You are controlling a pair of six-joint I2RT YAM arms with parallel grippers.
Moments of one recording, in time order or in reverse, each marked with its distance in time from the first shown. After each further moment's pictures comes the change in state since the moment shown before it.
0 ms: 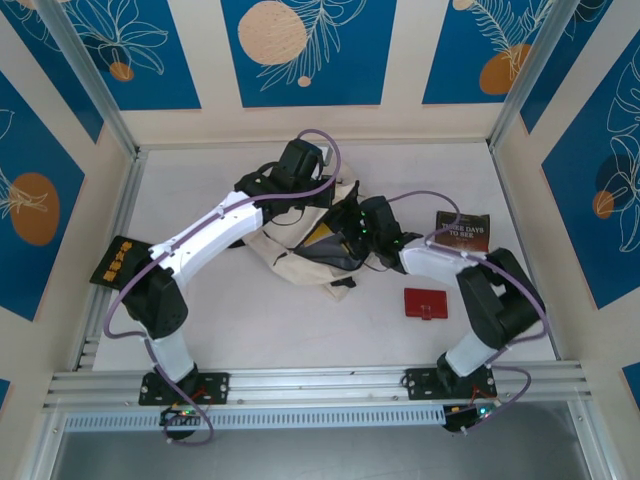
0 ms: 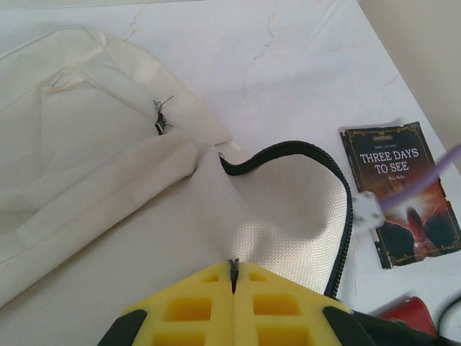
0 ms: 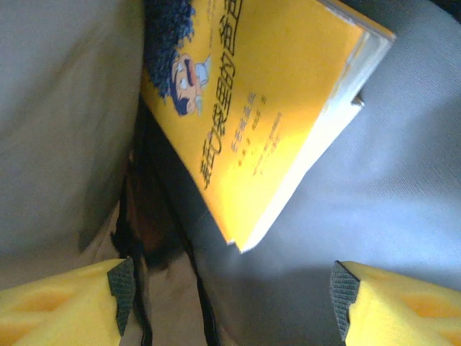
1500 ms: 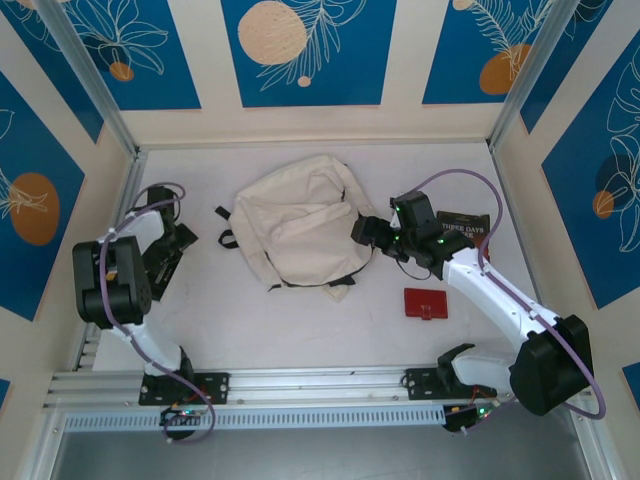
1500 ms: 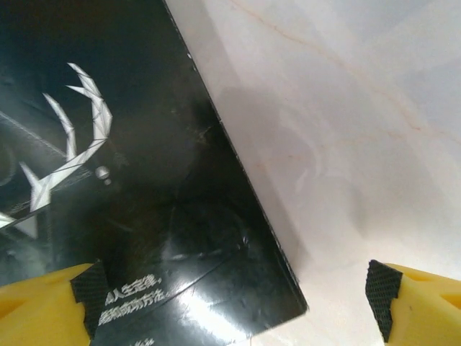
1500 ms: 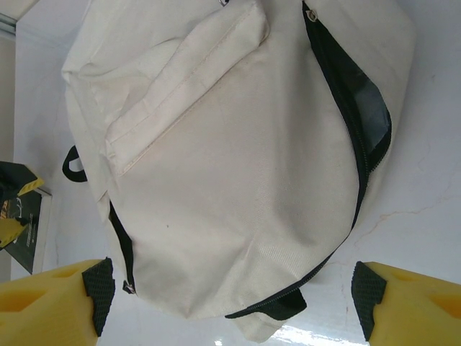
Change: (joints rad) left arm 0.865 -0.019 -0.594 -0.084 -0.171 -0.243; right arm -0.084 -0.352 0.084 -0.591 0.041 -0.511
